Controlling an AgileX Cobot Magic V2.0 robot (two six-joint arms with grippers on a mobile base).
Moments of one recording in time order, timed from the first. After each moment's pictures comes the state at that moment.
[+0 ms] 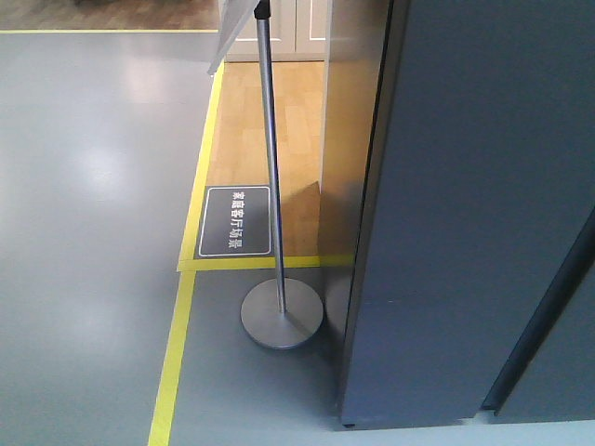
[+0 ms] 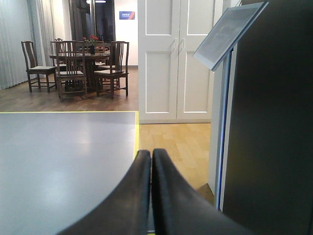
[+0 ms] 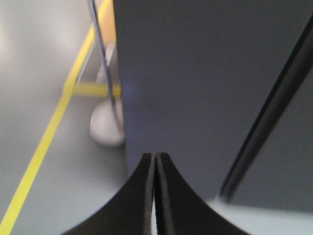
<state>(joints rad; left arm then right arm) 0.01 -0.01 0.03 0.02 0.02 -0.08 0.01 0.27 -0.35 0.09 0.62 -0.16</state>
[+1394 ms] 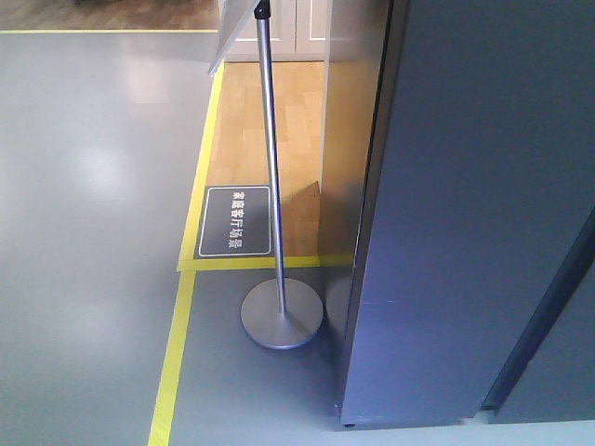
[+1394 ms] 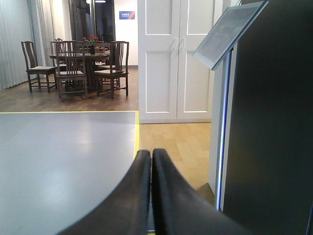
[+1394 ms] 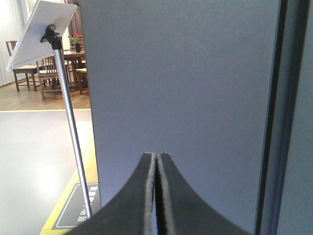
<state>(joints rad) 0.01 -0.01 0.03 0.02 0.03 -0.07 0.00 -0.01 0.03 0.00 0.02 0.00</state>
